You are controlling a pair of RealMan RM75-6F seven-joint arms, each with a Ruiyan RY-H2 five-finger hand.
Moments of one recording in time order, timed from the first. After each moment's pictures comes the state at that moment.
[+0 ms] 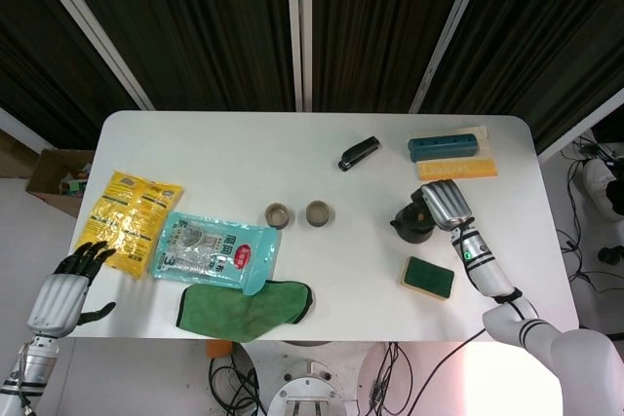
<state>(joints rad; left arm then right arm) -0.07 -1.33 0.06 -1.29 1.60 1.47 -0.08 0.66 -1.76 0.07 -0.69 -1.50 1.09 0.44</state>
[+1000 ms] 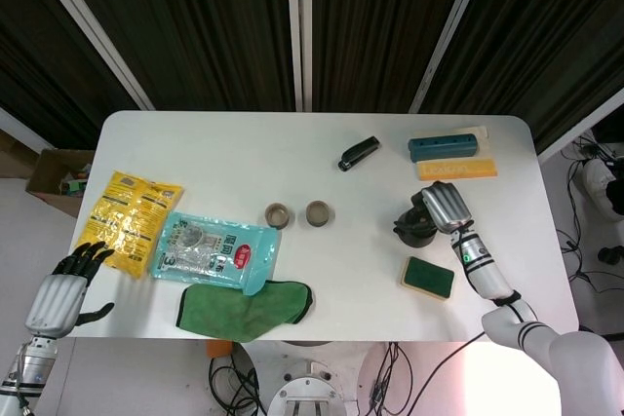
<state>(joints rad) -0.07 -1.33 0.07 -1.29 1.60 1.47 -0.08 0.65 -1.78 0.07 -0.68 -1.51 1.07 0.43</state>
